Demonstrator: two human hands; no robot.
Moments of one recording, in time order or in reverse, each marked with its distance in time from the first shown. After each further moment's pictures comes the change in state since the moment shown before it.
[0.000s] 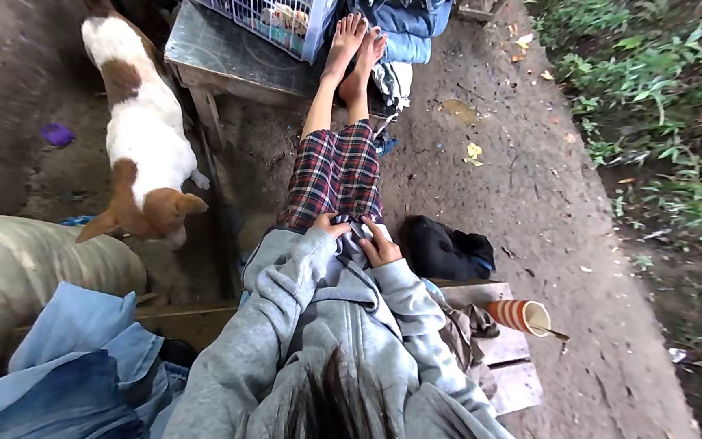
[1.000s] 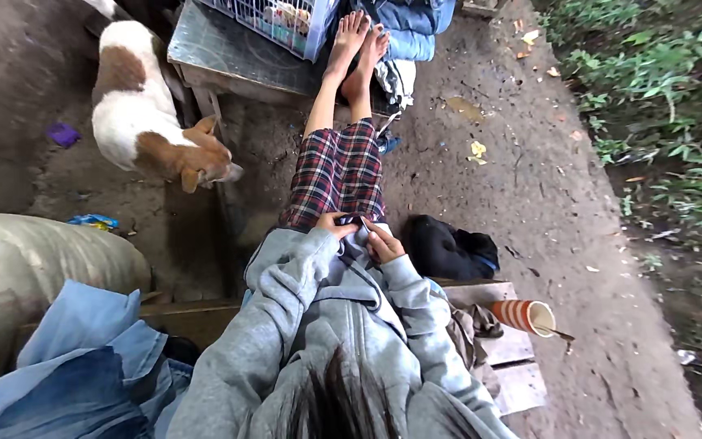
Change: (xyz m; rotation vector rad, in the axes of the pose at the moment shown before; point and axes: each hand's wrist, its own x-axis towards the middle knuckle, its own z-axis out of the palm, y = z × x) left_hand 0.000 -0.005 0.001 0.072 -0.010 0.120; right_hand 0.007 0.007 0.003 0.534 -0.053 0.027
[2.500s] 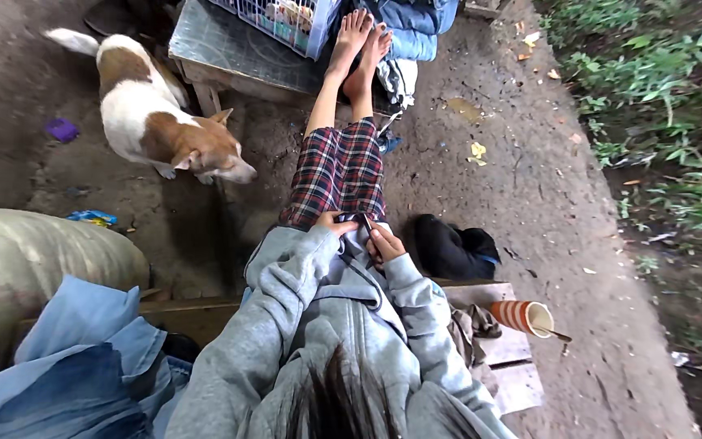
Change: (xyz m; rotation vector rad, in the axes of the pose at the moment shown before) left_hand 0.000 0.003 -0.001 -0.048 0.010 -0.076; right_hand -0.002 -0.004 -0.001 0.215 -0.037 0.091
